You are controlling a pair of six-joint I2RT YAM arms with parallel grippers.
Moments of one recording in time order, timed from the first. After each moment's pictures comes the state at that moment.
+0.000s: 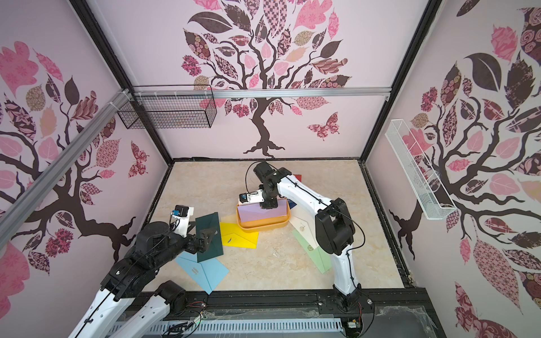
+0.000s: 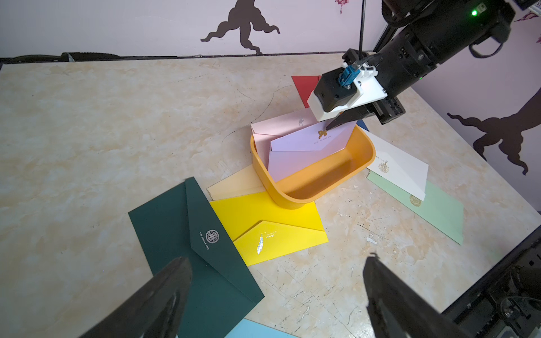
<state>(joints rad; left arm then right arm) -0.49 0.51 0.74 -0.74 0.01 -0.19 0.66 2.02 1.83 -0.99 -0.11 -1.10</state>
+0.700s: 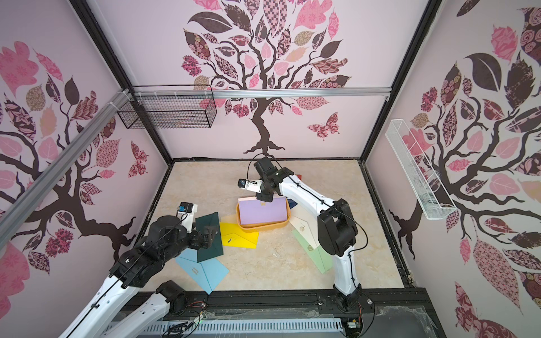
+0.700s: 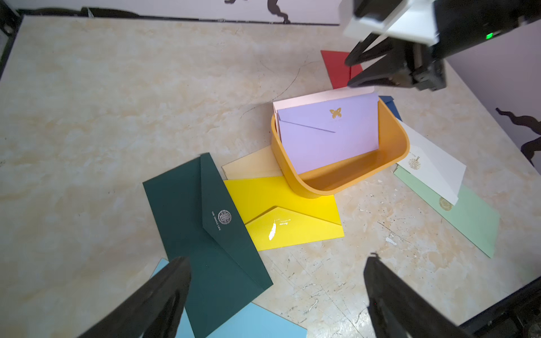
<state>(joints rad) -0.52 0.69 0.81 -0.80 -0.10 -0.31 0.64 1.94 1.77 -0.74 -0.06 -0.75</state>
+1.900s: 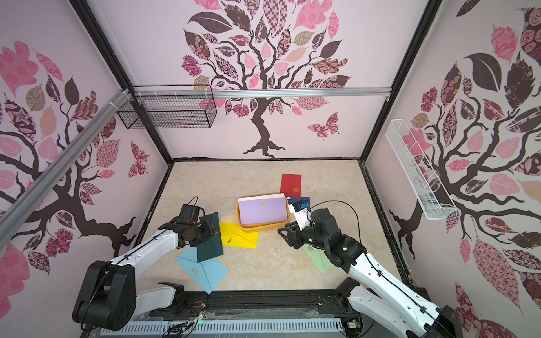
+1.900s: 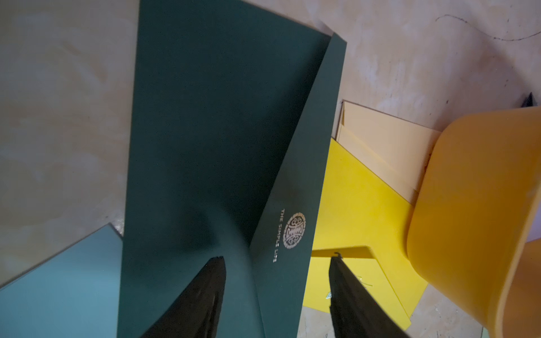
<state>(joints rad) -0.19 1.26 0.60 -0.45 0.13 -0.70 0.63 0.81 0.63 -0.31 -0.35 0.35</state>
